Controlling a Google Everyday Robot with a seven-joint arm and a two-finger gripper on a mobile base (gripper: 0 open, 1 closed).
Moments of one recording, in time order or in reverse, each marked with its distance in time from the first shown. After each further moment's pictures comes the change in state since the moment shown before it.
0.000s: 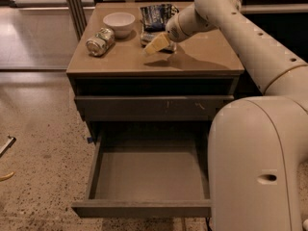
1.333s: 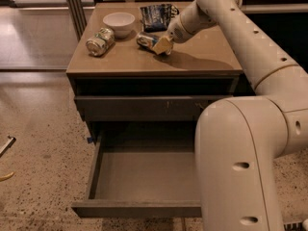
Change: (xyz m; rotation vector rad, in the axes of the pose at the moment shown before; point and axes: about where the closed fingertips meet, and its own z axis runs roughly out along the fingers) arm 0.019 0.008 -0.006 -0.107 0.106 -0.042
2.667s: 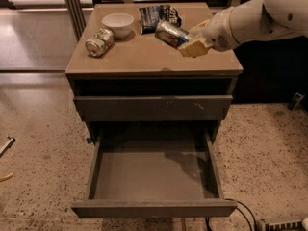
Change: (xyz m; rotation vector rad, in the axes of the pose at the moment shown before) arm 0.022 0.094 -0.157 0.083 -0.193 -0.160
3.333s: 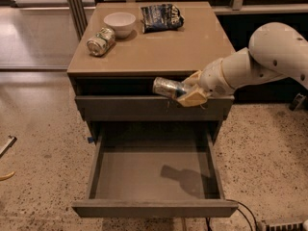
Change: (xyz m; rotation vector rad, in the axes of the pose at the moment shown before) arm 0.101 0.096 0.028 -0.217 0.133 -0.041
